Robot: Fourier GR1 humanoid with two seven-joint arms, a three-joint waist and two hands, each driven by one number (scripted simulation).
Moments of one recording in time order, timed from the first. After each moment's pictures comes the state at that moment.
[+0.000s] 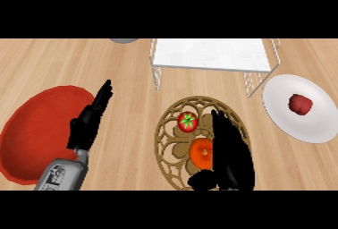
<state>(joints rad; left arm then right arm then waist) -0.19 0.18 -0.16 -1.40 -0.03 0.11 0.01 -0.12 -0.01 0.57 -1.86 0.95 0.14 1.11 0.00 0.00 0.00</state>
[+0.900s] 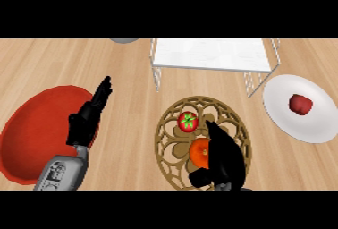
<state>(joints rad) -0.21 0.14 -0.10 -1.40 -0.06 0.07 0.02 -0.09 -0.01 0.56 -1.71 0.94 0.05 1.05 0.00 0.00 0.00</state>
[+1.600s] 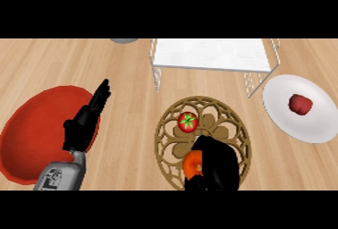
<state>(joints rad) -0.17 0.13 -0.09 -1.47 -0.09 0.03 0.04 -0.08 -0.01 0.63 -1.70 1.02 0.06 1.02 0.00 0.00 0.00</state>
